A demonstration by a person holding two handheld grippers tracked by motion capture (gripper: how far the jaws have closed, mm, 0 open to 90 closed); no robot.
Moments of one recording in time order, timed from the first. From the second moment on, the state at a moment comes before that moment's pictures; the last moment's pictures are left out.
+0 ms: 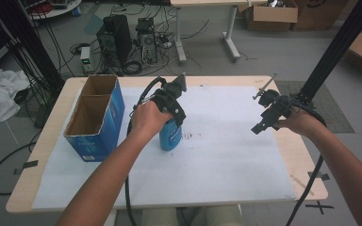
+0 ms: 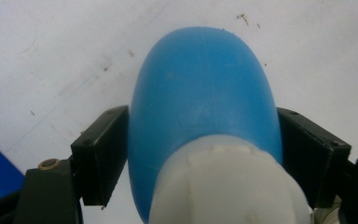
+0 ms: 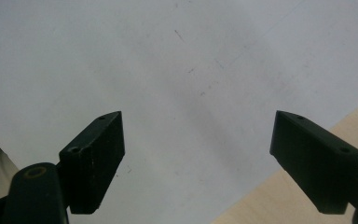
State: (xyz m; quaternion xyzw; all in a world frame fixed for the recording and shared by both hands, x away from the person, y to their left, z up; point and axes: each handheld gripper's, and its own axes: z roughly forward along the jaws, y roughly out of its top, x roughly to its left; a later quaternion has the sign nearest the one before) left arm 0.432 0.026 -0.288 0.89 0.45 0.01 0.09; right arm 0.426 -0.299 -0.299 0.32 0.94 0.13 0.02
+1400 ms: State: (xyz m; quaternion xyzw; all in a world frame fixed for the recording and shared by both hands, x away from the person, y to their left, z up) left arm 0.430 0.025 -0.275 0.88 0.46 0.02 0.08; right arm 0.424 -0.296 -0.299 0.32 0.94 0.13 0.02
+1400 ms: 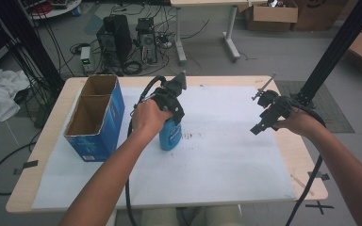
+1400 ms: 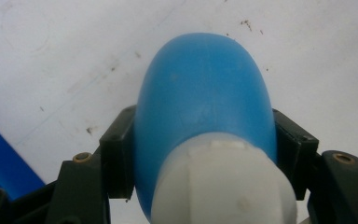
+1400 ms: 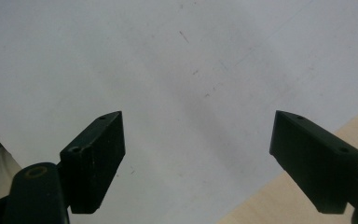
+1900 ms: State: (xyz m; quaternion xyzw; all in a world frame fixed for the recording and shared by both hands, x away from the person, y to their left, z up) left arm 0.424 0.048 -0.192 0.86 0.50 0.02 0.10; right arm 0.420 -0.296 -0.296 0.31 0.94 0.13 0.02
